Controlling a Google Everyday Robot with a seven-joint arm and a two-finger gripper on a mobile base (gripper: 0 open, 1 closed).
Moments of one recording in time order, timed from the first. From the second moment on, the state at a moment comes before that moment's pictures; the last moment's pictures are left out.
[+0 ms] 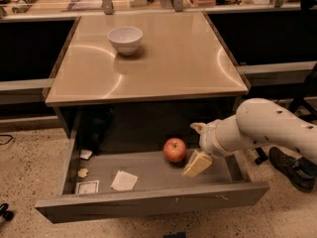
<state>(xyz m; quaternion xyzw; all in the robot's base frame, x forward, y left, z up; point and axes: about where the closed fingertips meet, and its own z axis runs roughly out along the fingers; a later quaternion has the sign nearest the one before) 0.506 -0.104 0.676 -0.60 0.74 0.11 0.29</state>
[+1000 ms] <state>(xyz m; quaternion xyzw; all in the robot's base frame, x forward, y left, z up) 0.531 -0.072 0.634 -0.60 0.72 0.16 0.33</state>
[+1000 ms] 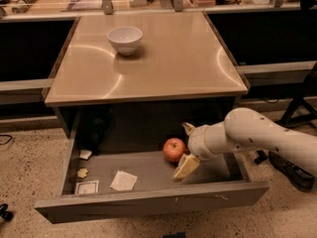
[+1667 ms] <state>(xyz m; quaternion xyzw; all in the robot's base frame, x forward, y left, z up) 0.534 -0.066 0.622 -0.59 0.71 0.17 0.33</state>
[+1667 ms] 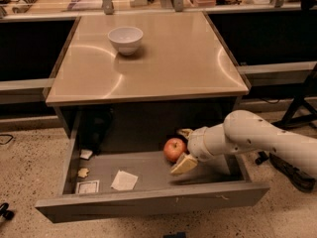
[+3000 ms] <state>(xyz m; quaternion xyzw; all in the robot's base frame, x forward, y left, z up) 0.528 -0.036 0.677 -0.60 0.71 0.21 0.30</state>
